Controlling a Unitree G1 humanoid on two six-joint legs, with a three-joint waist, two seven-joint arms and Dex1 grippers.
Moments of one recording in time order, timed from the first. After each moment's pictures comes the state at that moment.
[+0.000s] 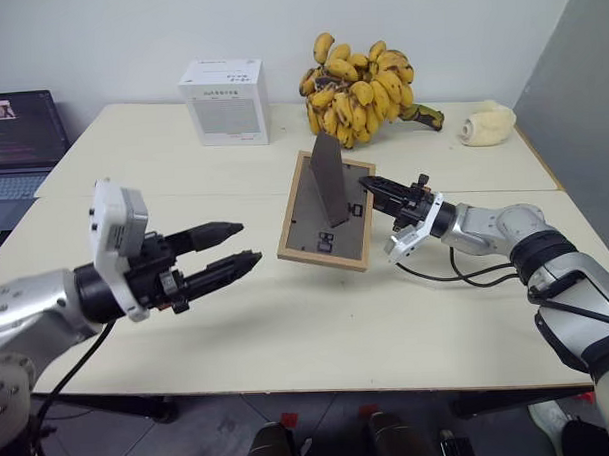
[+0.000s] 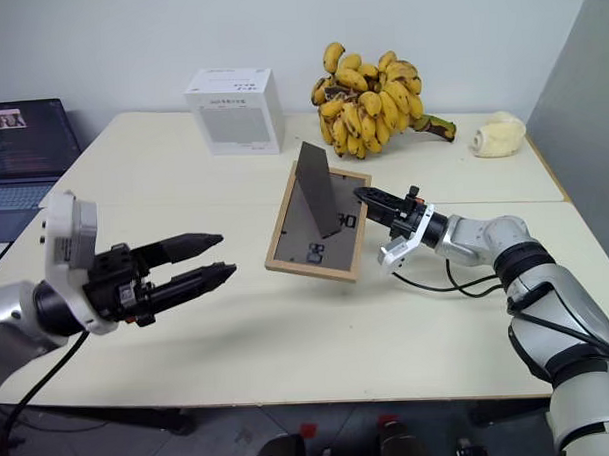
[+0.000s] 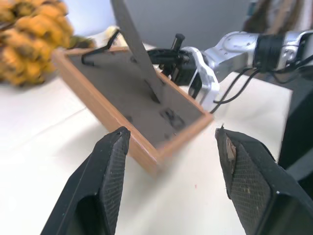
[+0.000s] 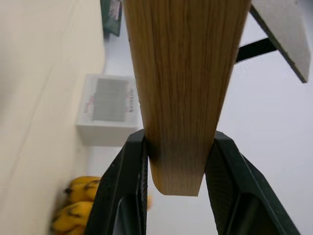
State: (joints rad) left arm -0.05 0.81 0.62 -0.74 -1.04 0.93 -0.70; right arm -1.16 -0.56 0.63 1.11 -1.06 -1.02 -0.64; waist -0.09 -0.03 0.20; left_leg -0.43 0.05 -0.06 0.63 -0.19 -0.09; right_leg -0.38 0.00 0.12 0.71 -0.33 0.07
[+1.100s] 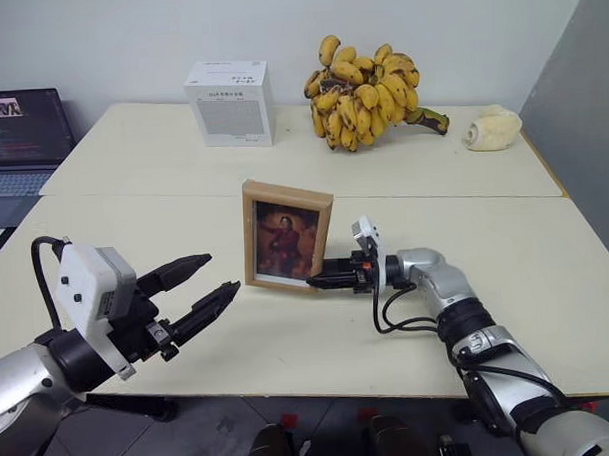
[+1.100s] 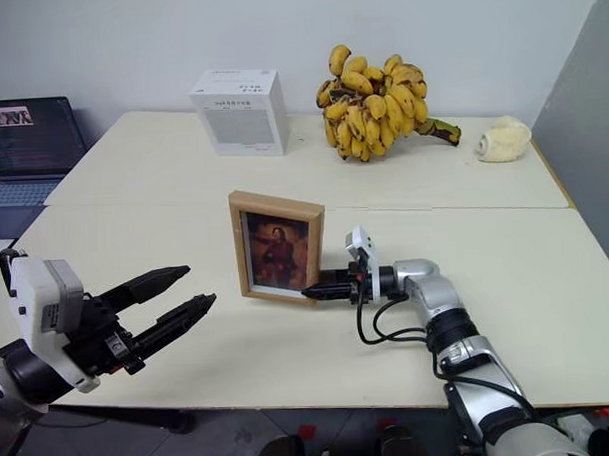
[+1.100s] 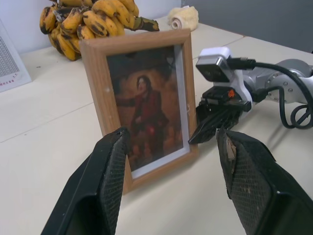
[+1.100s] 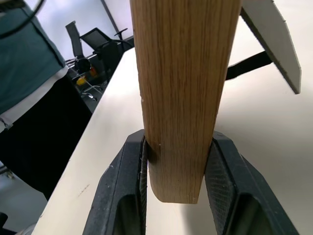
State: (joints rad) left arm 0.28 0.83 0.74 -0.91 -1.09 0.76 -0.49; right arm -0.75 -0.15 0.15 0.70 0.27 0.22 1.32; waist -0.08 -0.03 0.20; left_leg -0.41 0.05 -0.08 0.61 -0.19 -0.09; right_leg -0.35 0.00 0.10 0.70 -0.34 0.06
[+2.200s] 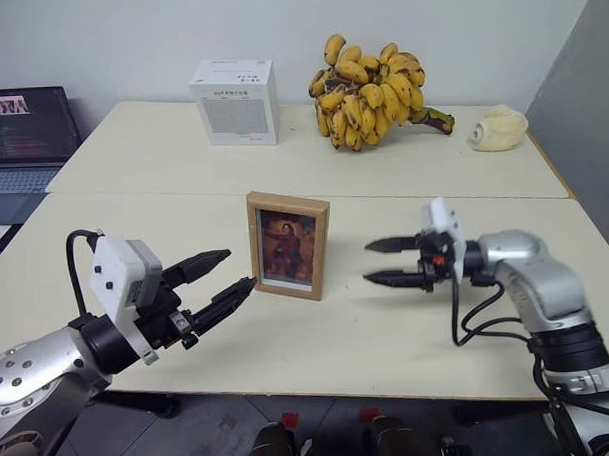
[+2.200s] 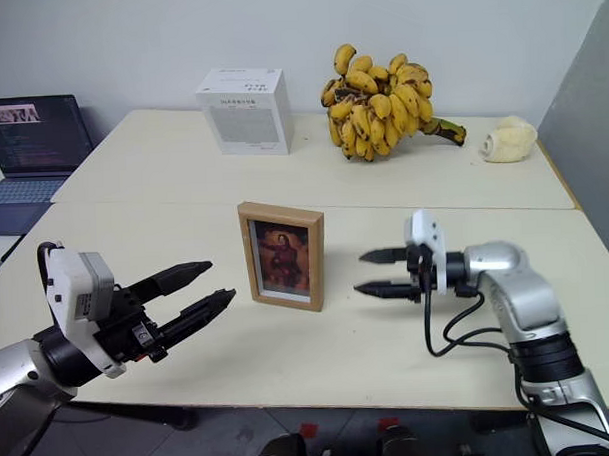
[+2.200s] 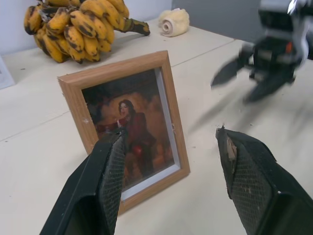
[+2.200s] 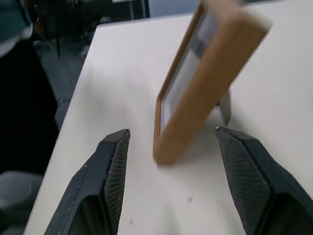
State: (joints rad) left arm 0.18 0.86 0.53 -0.82 -1.01 0.67 -0.52; right arm -0.56 -0.55 0.01 -0.19 0.46 0.60 1.18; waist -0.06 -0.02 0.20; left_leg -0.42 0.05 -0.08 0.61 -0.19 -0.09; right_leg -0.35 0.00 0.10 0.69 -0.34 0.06
